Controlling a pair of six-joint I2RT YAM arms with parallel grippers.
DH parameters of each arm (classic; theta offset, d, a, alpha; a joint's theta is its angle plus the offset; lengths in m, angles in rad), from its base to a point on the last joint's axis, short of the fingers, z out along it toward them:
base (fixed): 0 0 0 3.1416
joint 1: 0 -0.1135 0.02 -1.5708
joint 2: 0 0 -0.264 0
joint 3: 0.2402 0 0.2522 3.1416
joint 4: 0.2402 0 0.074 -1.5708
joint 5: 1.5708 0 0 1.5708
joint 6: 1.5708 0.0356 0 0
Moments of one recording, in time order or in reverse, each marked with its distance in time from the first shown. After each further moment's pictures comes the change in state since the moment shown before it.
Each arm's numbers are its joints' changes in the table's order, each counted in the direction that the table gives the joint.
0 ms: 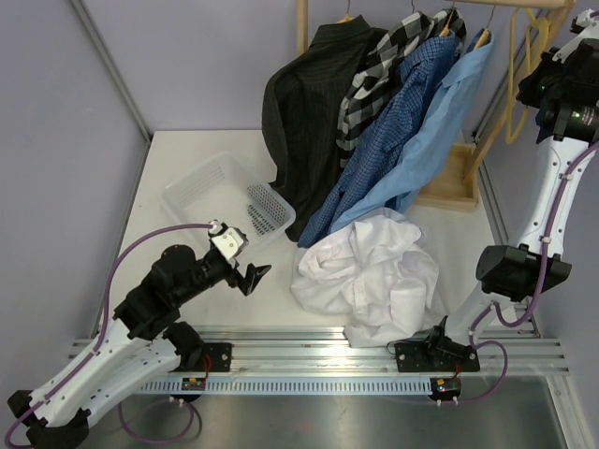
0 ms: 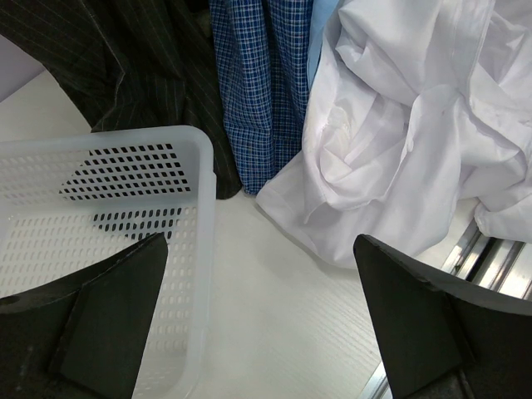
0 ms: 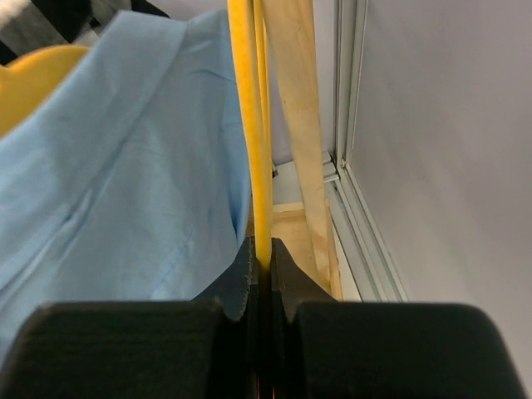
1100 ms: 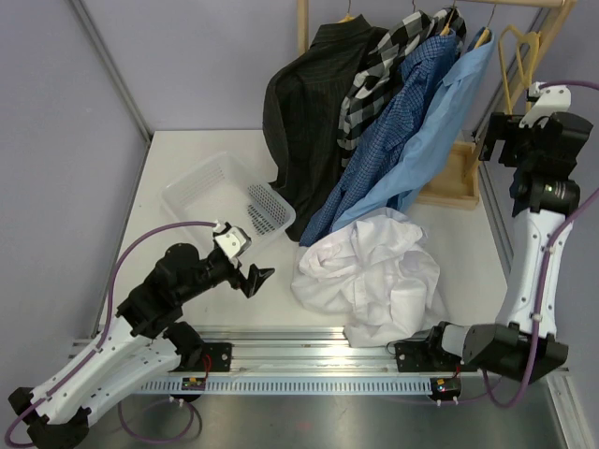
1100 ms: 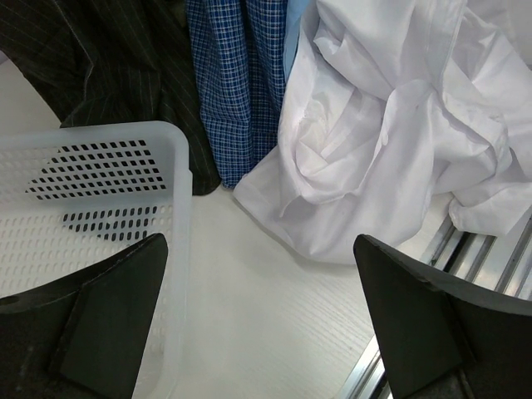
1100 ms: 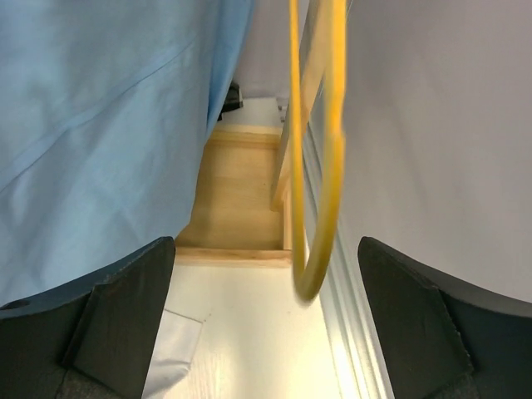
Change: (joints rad) left arm 0.000 -0.022 -0.005 -0.005 0.046 -0.038; right arm -0.032 0.487 -0.752 -0.215 0.019 -0.270
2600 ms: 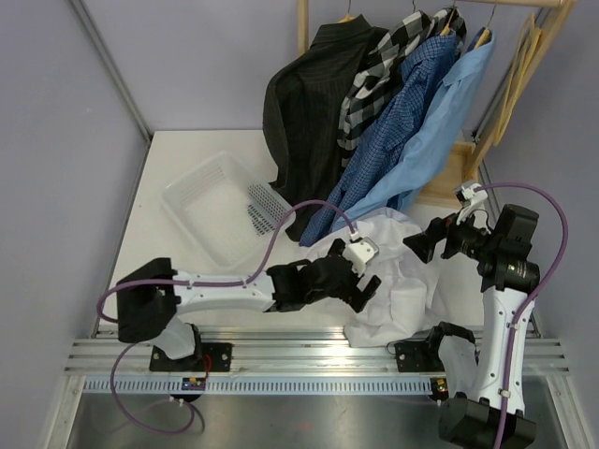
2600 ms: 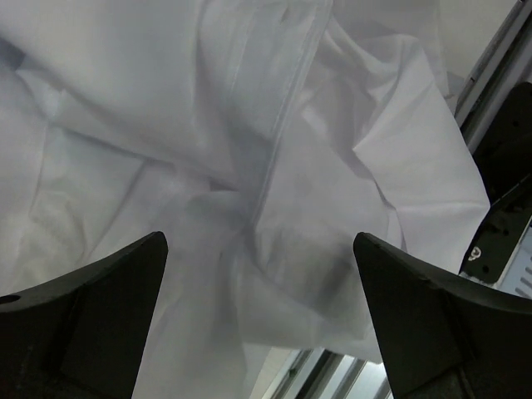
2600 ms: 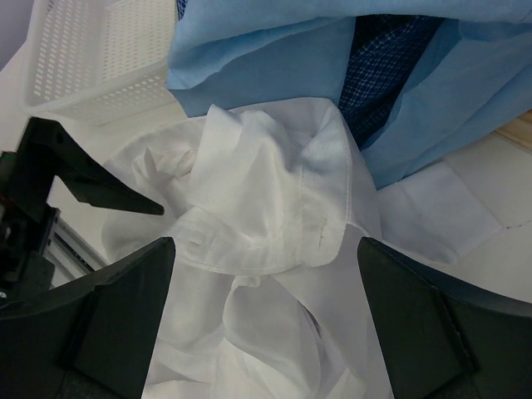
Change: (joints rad) left arm 0.530 -0.984 0.319 -0.413 -0.373 -0.352; right arm 0.001 0.513 -0.661 0.208 -0.831 -0.121
